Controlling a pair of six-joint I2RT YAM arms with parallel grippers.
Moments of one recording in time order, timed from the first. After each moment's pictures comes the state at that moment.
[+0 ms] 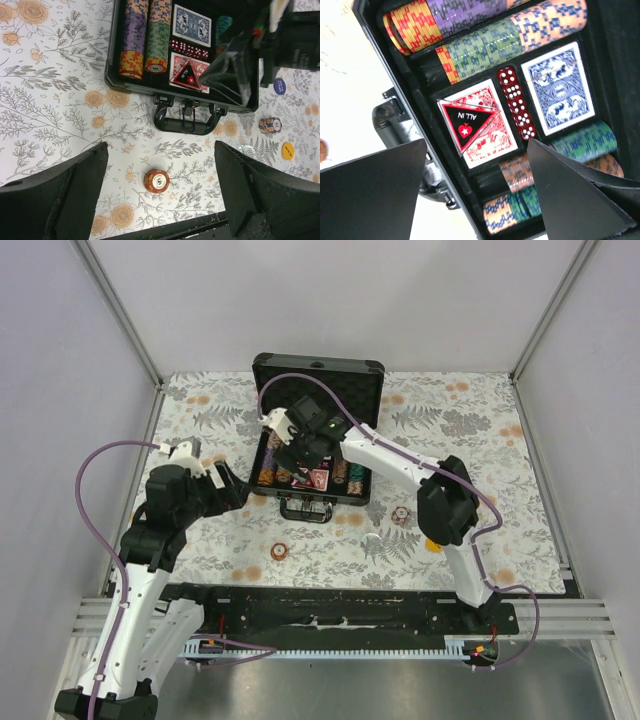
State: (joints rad) left arm -0.16 0.66 0.80 -0.66 0.13 -0.43; right arm 0.82 2.16 1.93 -0.72 -0.05 -0.28
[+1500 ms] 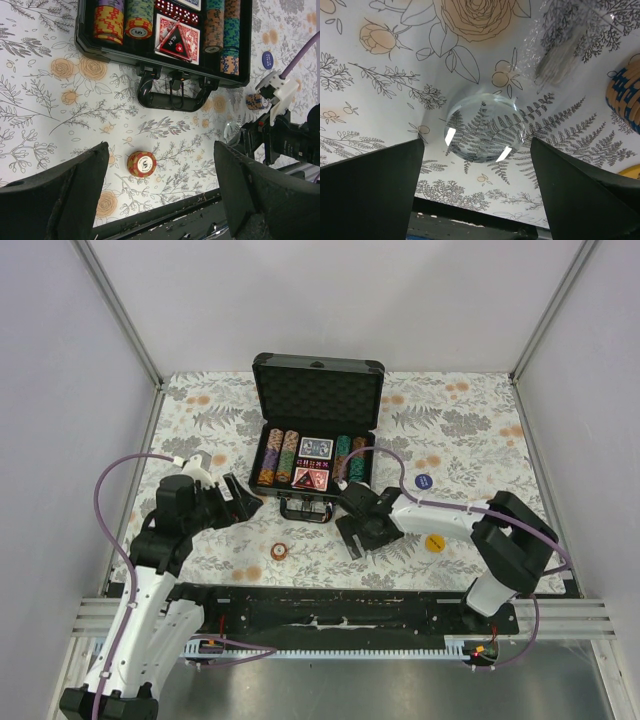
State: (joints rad) left arm -0.16 0.63 0.66 -0.63 0.27 -0.49; right arm 0.91 1.62 0.93 -0.64 0.14 0.44
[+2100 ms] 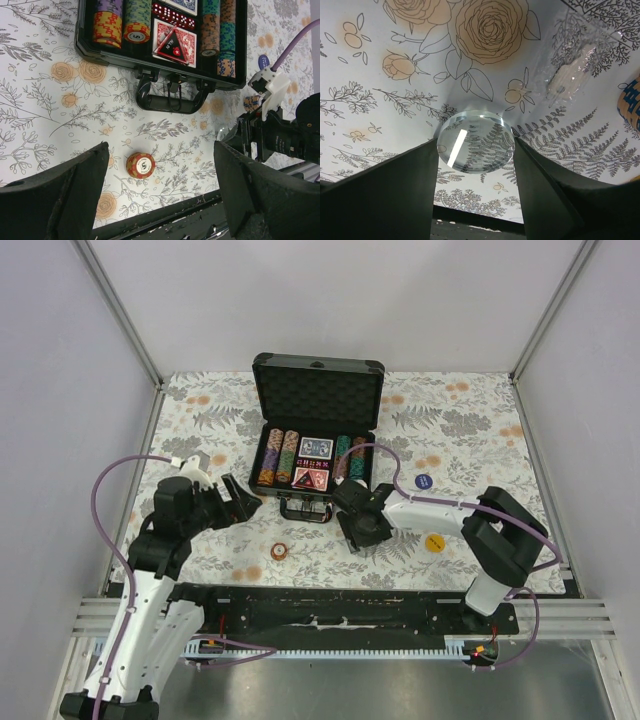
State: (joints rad) left arm -0.16 0.60 0.66 -0.63 0.26 -0.50; right arm 0.91 1.69 0.99 -0.64 0.14 0.52
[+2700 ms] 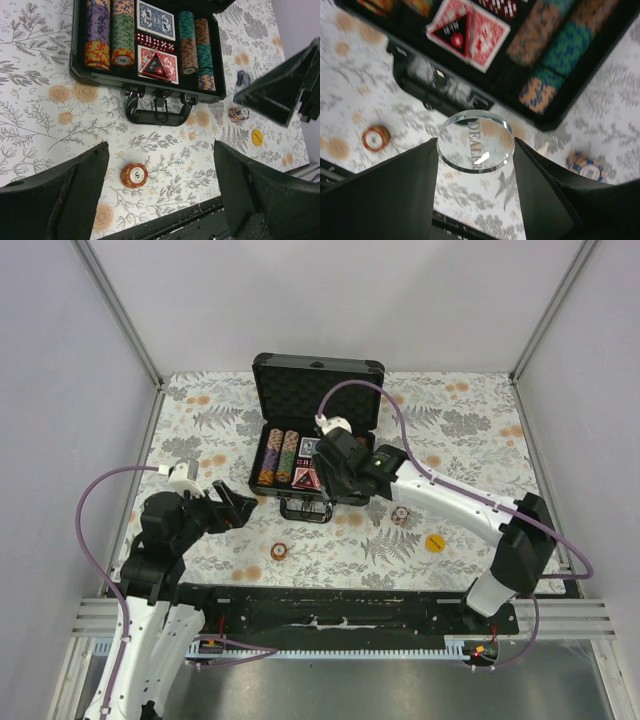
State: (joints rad) left arm -0.16 0.45 0.65 -0.61 0.26 -0.50; right arm 0.91 1.60 1.37 -0.72 0.26 0.45
